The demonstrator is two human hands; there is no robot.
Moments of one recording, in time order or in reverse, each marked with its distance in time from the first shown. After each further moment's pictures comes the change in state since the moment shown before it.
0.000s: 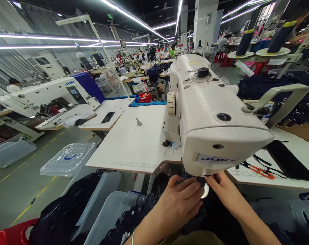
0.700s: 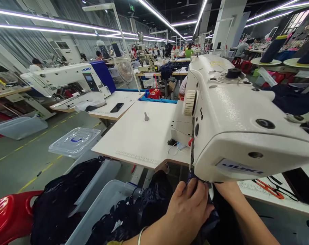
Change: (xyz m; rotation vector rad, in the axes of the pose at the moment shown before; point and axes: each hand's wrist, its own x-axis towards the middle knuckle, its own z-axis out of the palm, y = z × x) left_hand 0.002 0.027 0.033 0.320 0.197 -0.217; right_hand 0.055 -0.006 -0.009 -0.299 0.030 -0.236
